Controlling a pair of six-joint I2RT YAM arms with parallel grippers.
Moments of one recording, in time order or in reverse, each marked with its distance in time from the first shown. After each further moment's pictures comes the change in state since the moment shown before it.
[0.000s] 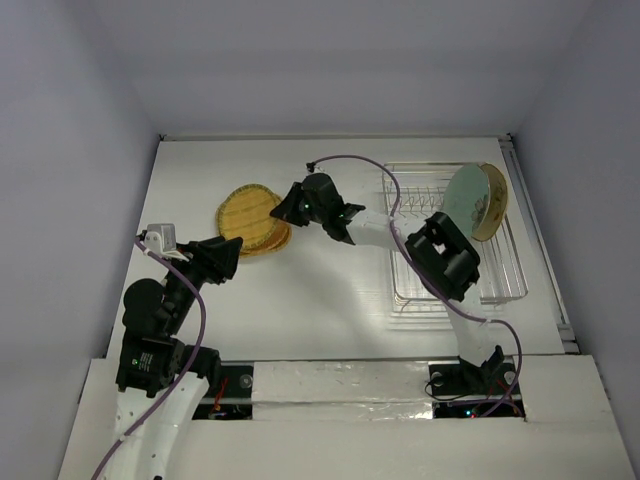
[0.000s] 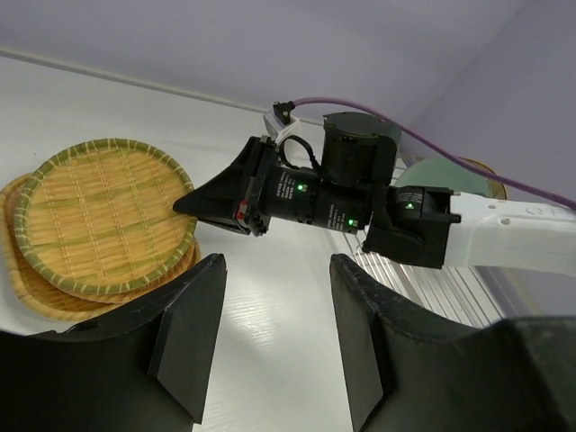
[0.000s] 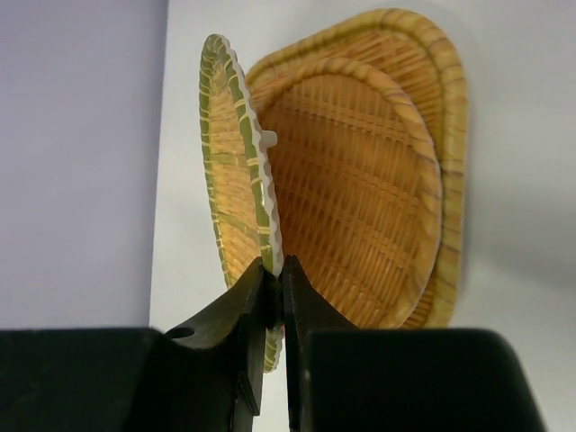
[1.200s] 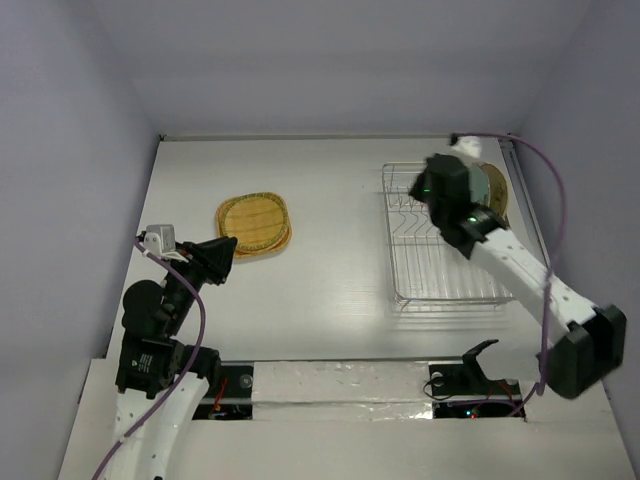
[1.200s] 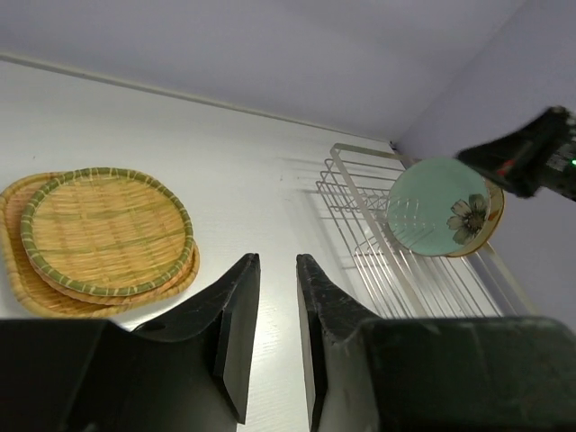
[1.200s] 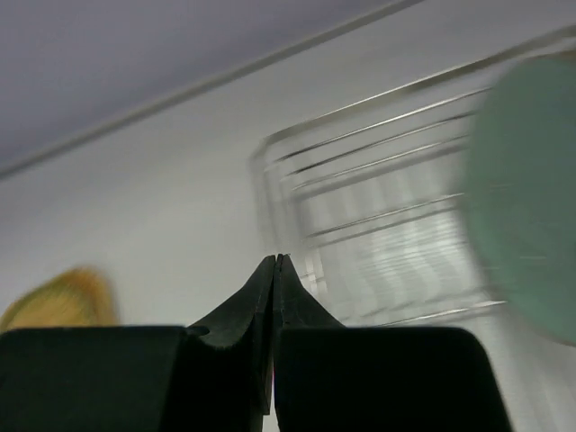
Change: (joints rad) left arm 0.000 -0.006 0.000 0.001 0.002 -0.001; right arm -0.206 -0.813 -0.364 -0.462 0.619 -0.405
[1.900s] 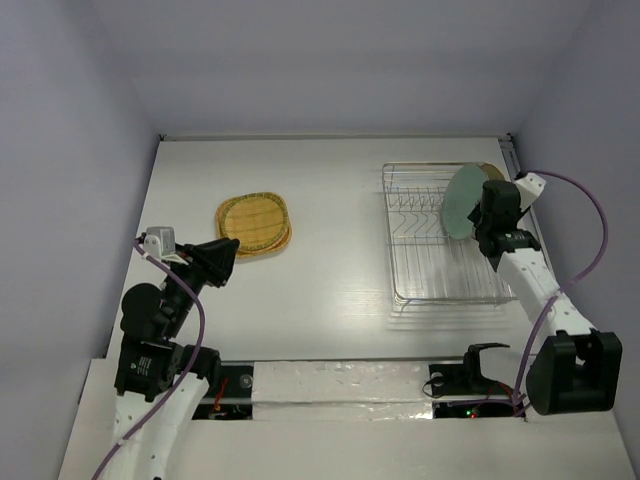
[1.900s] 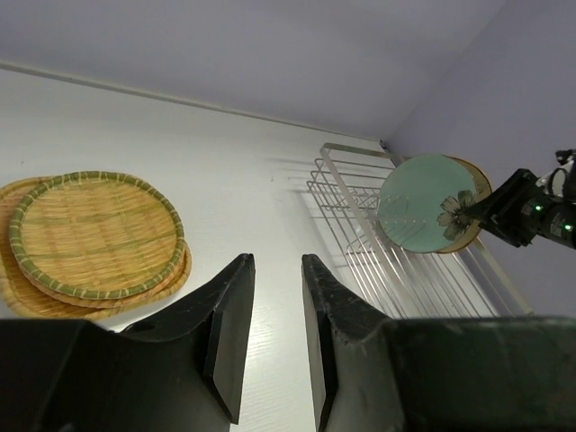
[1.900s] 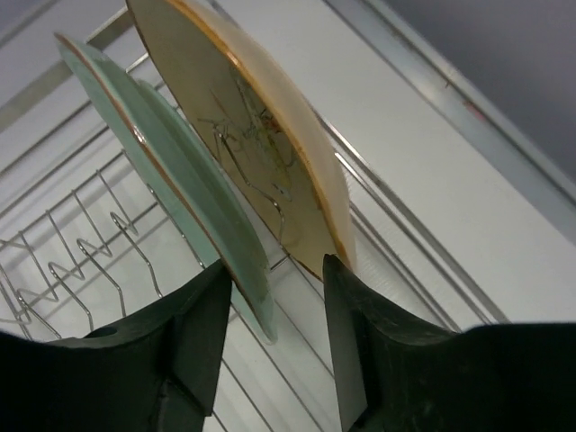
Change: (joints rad) left arm -0.016 -0.016 0.000 0.000 0.010 0.000; right arm -0.531 -0.223 -0.358 -0.007 0.060 -0.063
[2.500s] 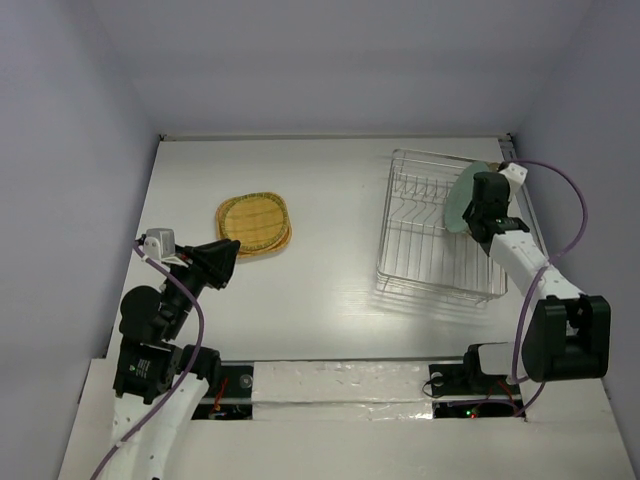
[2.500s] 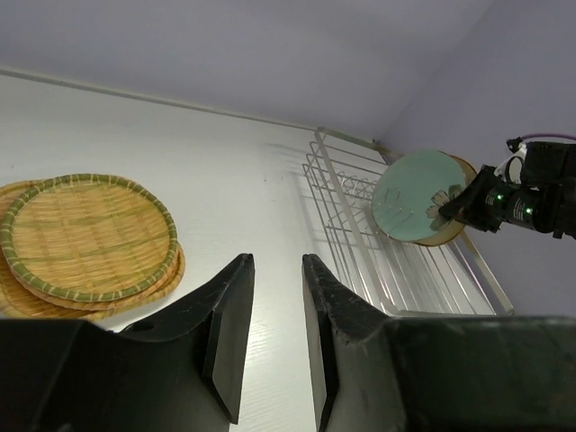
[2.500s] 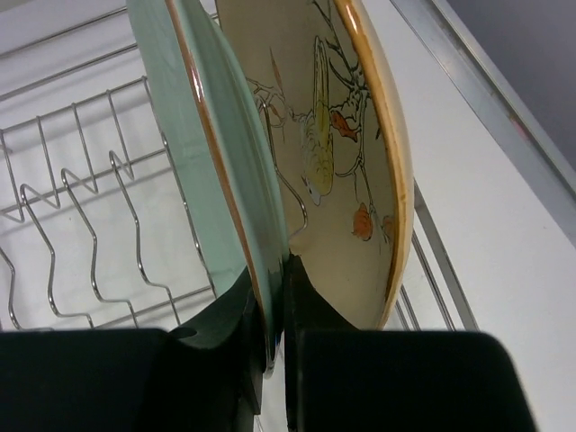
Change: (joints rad) left arm -0.017 -0.016 0.000 0.000 0.000 0.000; right arm -0.007 0.198 0.060 0.058 -0.083 -0.093
